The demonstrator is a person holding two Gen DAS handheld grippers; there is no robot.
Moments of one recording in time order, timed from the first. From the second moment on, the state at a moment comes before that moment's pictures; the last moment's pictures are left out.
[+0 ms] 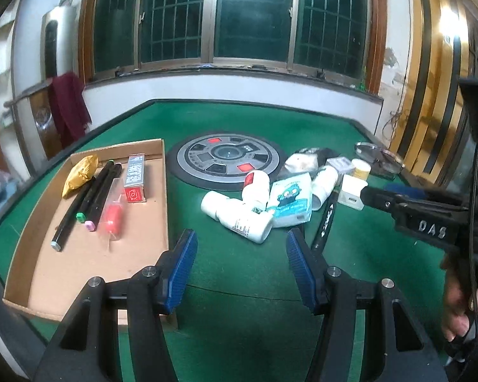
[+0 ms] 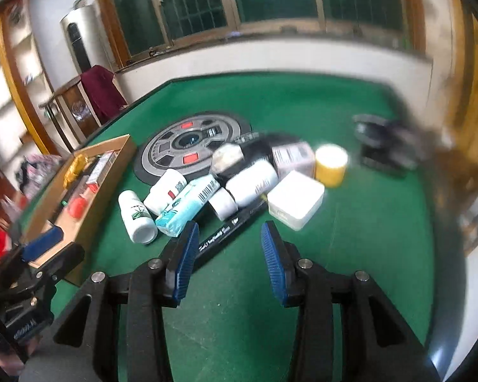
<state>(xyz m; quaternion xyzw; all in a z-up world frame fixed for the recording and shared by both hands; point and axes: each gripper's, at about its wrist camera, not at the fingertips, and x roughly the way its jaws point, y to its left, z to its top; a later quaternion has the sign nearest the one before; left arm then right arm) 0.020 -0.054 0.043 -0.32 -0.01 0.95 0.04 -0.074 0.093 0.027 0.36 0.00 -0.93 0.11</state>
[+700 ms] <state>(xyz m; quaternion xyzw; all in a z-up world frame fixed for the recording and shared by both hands) -0.013 -0.046 0.031 -0.37 -0.04 0.93 0.03 -0.064 0.083 0.021 0.34 0.10 -0.94 0.05</state>
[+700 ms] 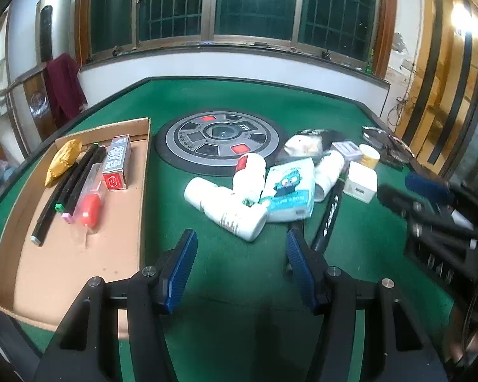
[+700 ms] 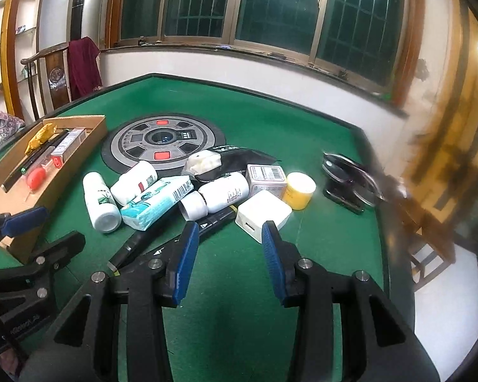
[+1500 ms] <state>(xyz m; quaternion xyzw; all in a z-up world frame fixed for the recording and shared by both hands) -0.096 -0.057 -0.001 -0.48 -0.15 0.86 -0.03 -0.082 0.132 0.030 0.36 0.00 -0.93 0.01</state>
